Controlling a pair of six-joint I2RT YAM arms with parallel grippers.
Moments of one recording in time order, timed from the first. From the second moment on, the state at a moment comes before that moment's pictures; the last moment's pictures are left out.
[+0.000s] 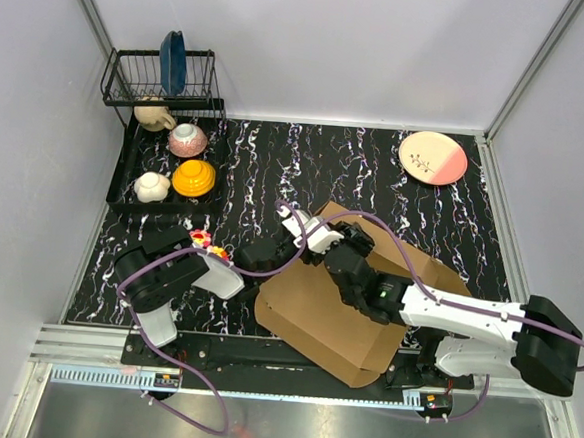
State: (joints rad) left arm -0.94 1.73 0.52 1.24 -0.11 -0.09; right arm 1.13 1.21 0.66 0.14 0.90 -0.47
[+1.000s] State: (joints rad) left arm -0.95 1.74 0.52 1.27 -0.09 -0.08; right arm 1.12 1.03 0.76 0.02 0.88 -0.42
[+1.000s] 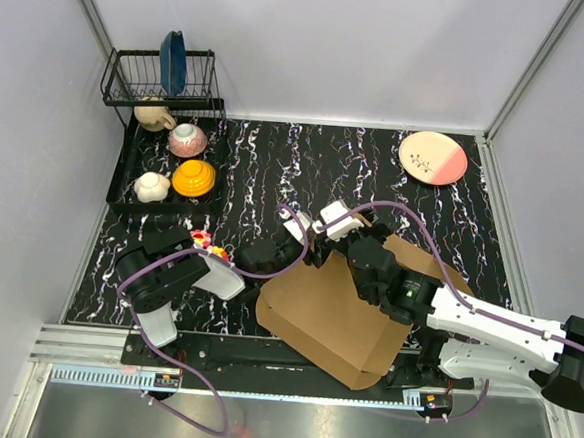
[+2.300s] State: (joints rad) left arm -0.93 1.74 0.47 1.28 -0.09 -0.07; right arm 0.86 1.21 0.75 0.13 0.90 -0.29
